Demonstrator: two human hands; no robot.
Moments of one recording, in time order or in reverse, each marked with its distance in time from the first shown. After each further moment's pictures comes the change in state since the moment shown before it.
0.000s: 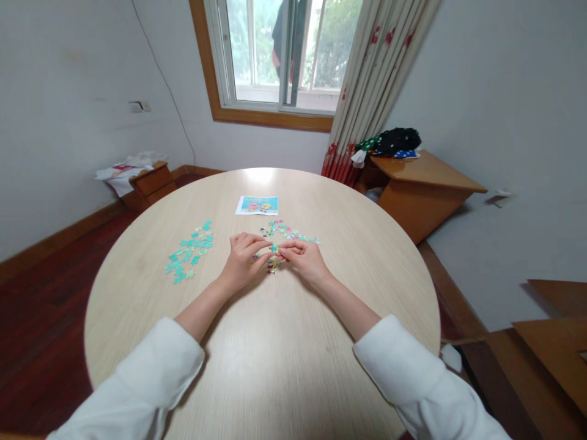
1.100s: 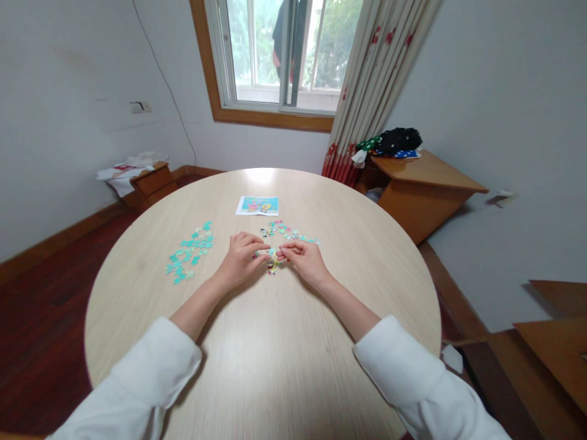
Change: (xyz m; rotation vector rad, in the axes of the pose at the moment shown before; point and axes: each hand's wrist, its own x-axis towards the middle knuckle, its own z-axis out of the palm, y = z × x) left_hand 0.001 -0.012 -0.004 -0.034 -0.125 -0.011; right_hand 0.003 0.004 -0.003 -0.067 0.007 -0.049
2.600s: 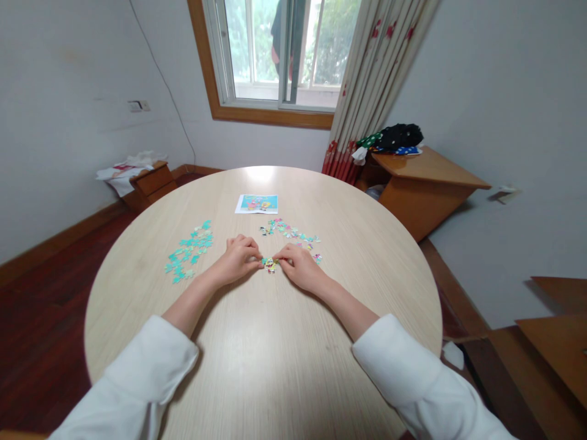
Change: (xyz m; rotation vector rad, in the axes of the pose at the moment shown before) left_hand -0.002 -0.015 -0.004 -0.044 -0.316 -0.059; right_hand -0.005 0.009 -0.008 -0.907 -0.214 -0.399
